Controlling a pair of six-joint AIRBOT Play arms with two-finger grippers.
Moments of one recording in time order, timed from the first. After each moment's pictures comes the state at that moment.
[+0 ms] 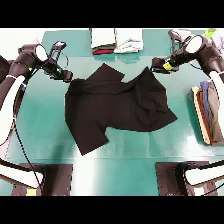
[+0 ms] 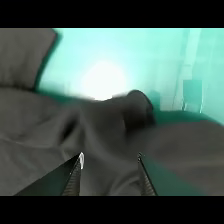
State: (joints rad) left arm -0.13 -1.63 1.63 1.49 -1.19 -1.43; right arm 0.09 -1.60 1.68 -1.28 1.17 1.66
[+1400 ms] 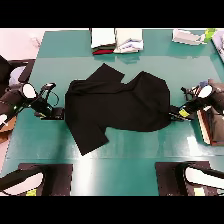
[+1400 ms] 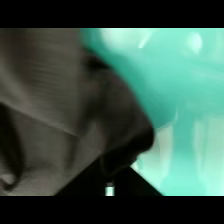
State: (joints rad) left arm -0.07 -1.19 0.89 1.40 -1.24 -1.56; right arm -0.15 -1.30 0.85 -1.33 1.20 1.62
